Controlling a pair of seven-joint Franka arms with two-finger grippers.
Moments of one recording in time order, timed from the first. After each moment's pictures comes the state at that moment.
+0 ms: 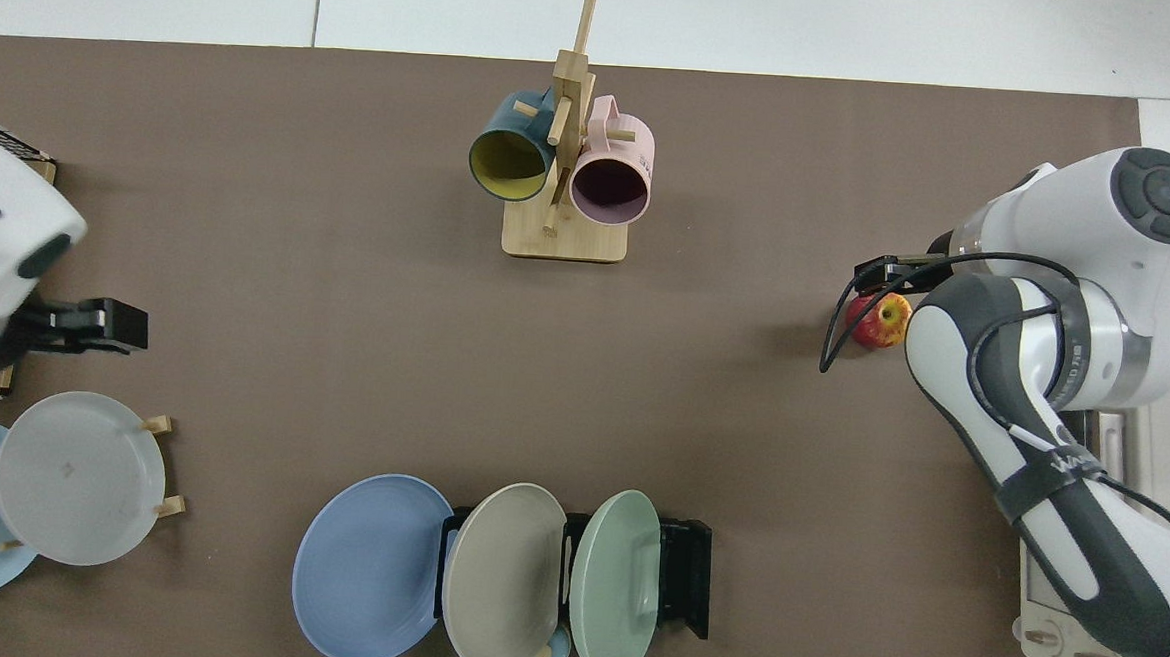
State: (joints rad) left arm -0.01 -0.14 -0.15 -1.76 0.25 1.58 -0.21; right arm 0.04 0.28 0.01 -1.82 0.01 2.13 0.05
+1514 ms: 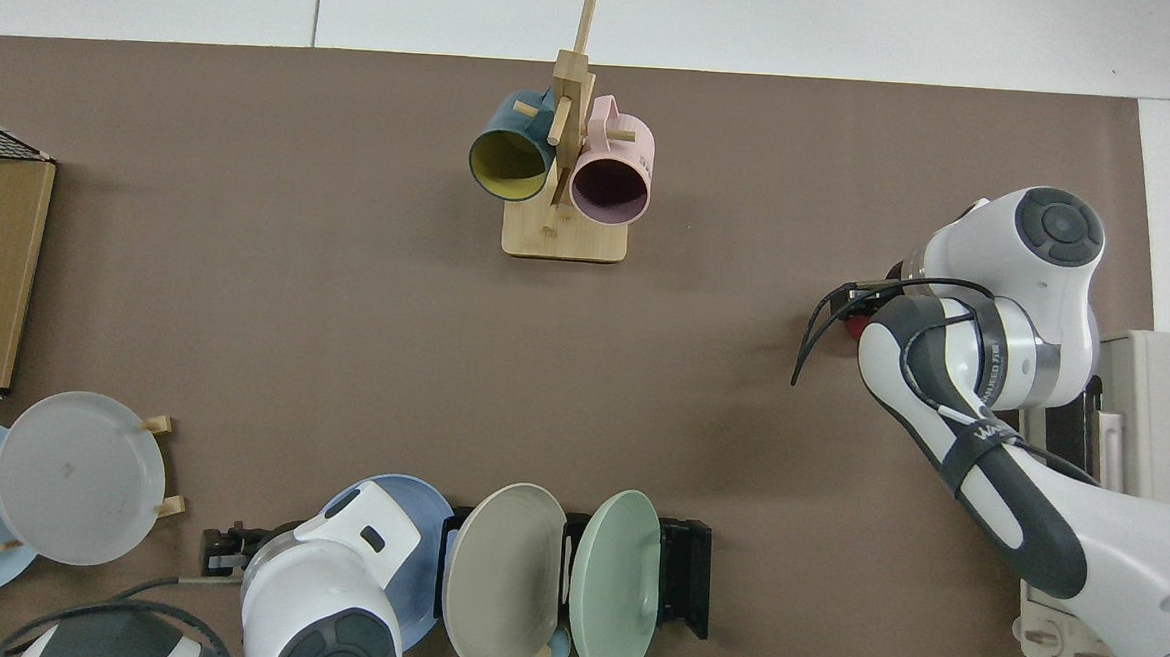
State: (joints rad) left arm -0.12 -0.51 -0.44 -2.55 0.27 1.97 -0.54; right arm 0.04 0.39 0.01 -1.87 -0.02 2.25 0.05
